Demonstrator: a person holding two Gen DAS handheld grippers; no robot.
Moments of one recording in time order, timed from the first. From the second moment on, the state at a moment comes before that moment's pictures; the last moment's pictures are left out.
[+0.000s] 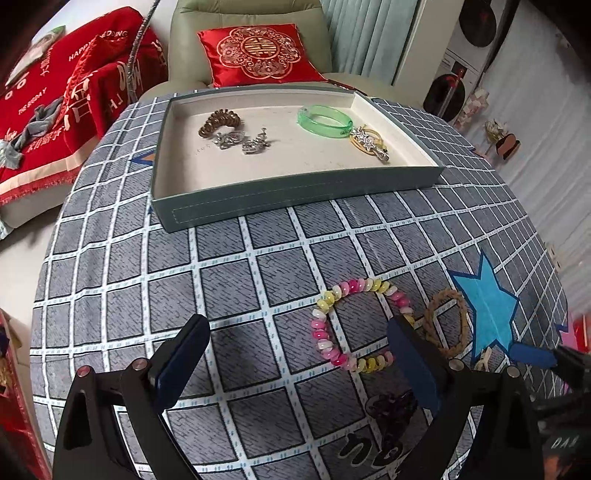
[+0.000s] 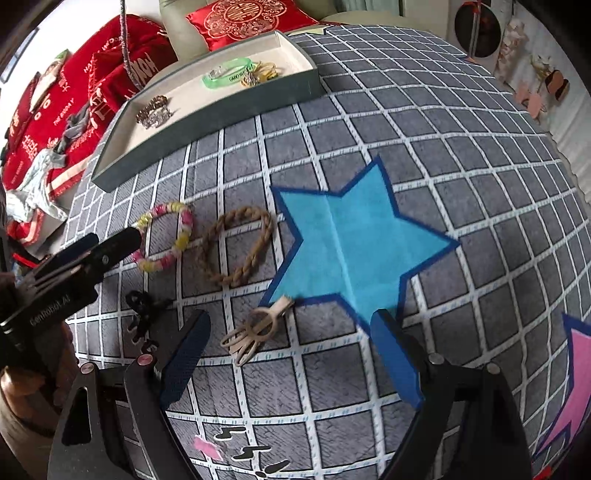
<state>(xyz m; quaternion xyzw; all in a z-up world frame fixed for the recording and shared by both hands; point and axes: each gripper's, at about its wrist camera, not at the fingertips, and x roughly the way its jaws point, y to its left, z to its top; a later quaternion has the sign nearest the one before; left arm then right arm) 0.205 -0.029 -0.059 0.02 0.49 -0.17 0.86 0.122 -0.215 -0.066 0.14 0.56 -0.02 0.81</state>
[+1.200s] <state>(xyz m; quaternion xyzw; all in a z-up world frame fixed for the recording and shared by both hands) 0.196 -0.067 -0.063 0.09 0.48 -0.22 0.85 0.116 -0.189 -0.065 0.06 0.53 -0.06 0.84</state>
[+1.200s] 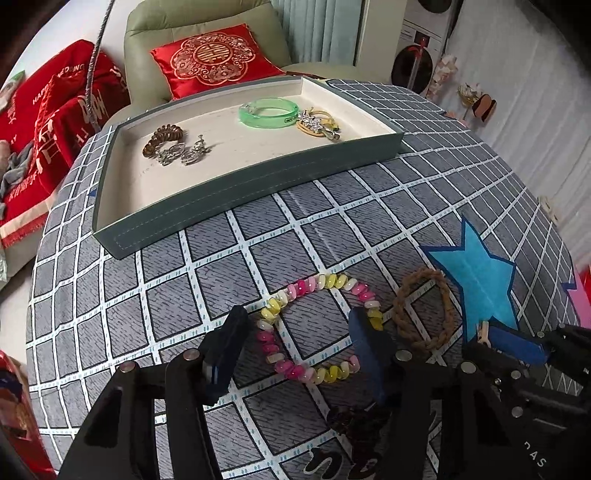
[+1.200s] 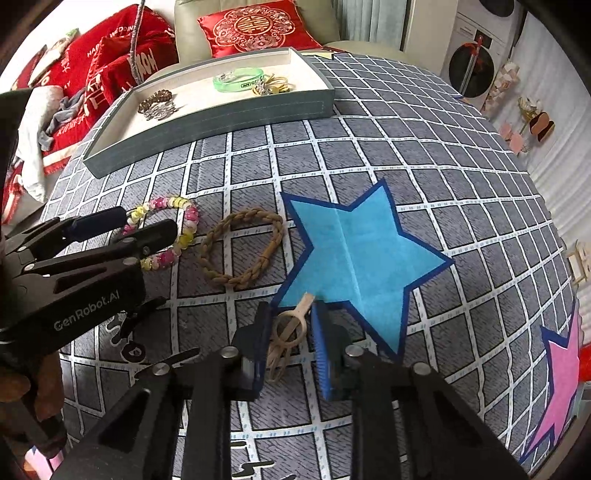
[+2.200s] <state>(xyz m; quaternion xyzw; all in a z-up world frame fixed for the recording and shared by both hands) 0.181 -0.060 -0.044 0.06 0.46 -0.25 0.85 0.106 -0.229 -0.050 0.15 0.51 0.00 0.85</state>
